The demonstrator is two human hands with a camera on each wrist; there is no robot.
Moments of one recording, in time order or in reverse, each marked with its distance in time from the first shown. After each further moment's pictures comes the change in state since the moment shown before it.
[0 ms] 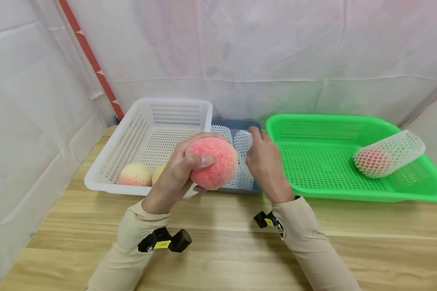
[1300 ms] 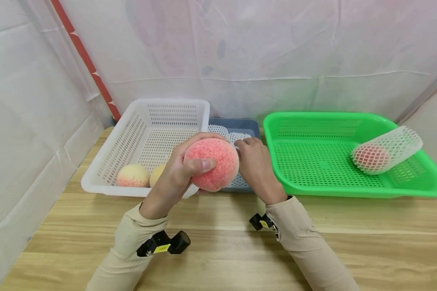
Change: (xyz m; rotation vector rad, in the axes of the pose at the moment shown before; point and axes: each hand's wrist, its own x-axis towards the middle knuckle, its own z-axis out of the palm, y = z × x) left_hand -0.002 0.003 0.004 0.144 -0.013 0.057; right_hand -0.003 -0.004 0.013 -0.094 -0.048 -0.150
